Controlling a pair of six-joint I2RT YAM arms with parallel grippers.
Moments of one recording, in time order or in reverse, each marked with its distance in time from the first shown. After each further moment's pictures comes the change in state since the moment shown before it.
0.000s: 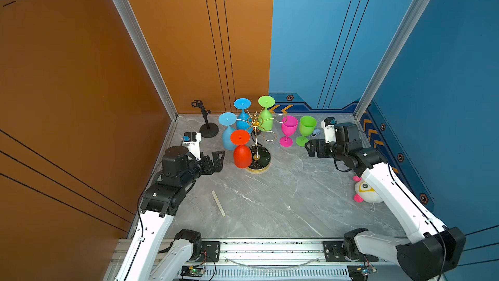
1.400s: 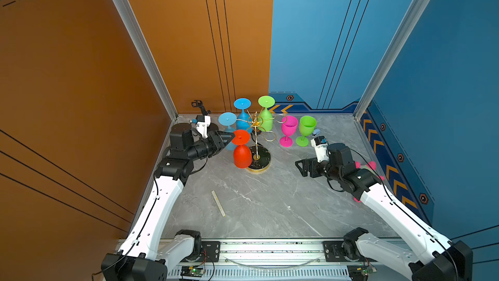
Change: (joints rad) left arm 0.063 0.300 0.079 0.315 0.488 -0.502; right arm 0.131 -0.143 -0.270 0.148 -0.047 0.064
